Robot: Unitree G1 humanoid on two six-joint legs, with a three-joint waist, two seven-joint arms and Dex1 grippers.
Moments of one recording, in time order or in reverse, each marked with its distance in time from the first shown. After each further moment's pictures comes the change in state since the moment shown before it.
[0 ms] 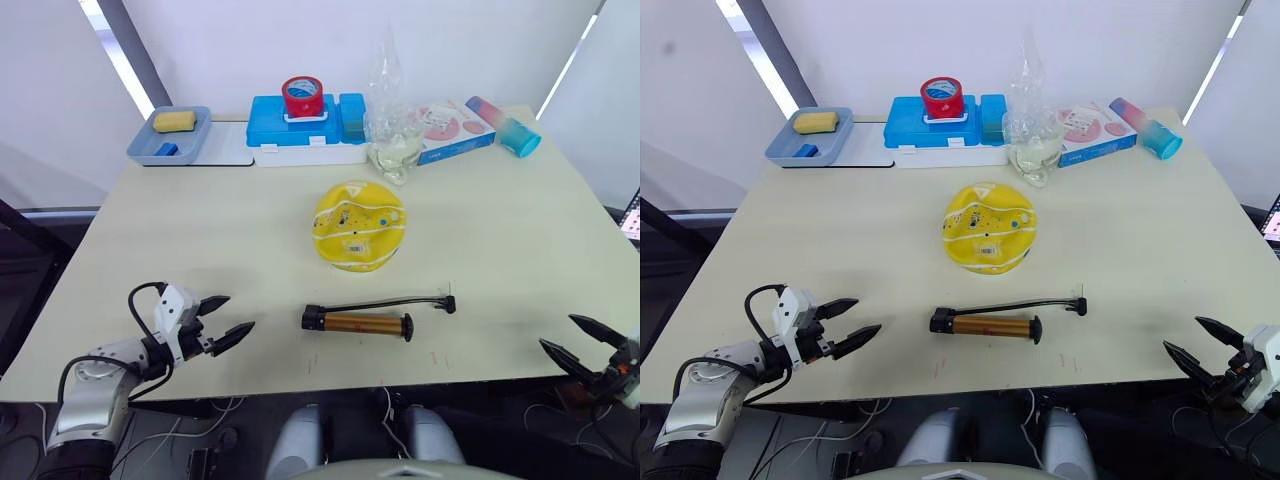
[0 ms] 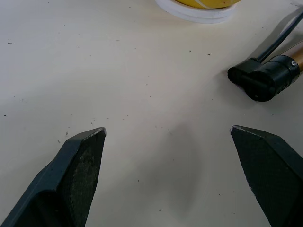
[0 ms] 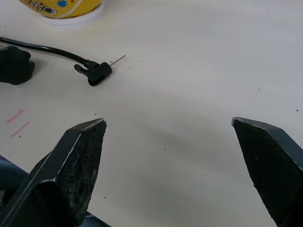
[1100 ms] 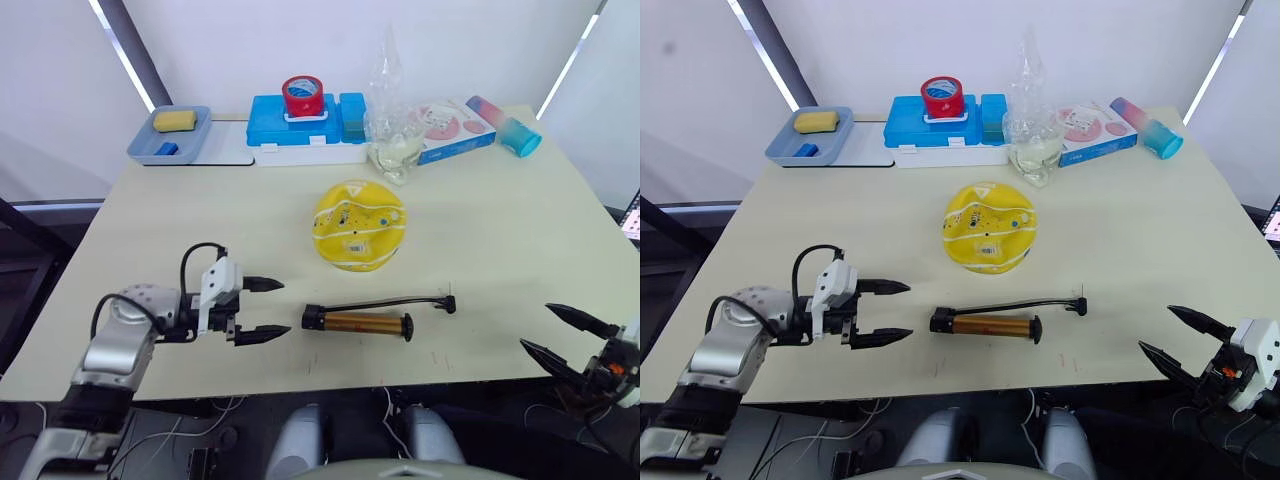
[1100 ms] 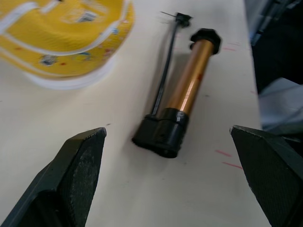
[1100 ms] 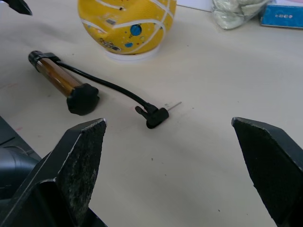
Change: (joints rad) left arm -0.272 0.099 -0.220 -0.114 0.010 0.047 -0.330; right arm 0.119 0.016 0.001 -0.387 0.079 0.099 0.014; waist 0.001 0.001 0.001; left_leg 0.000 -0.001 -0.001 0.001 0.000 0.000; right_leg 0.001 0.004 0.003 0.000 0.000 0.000
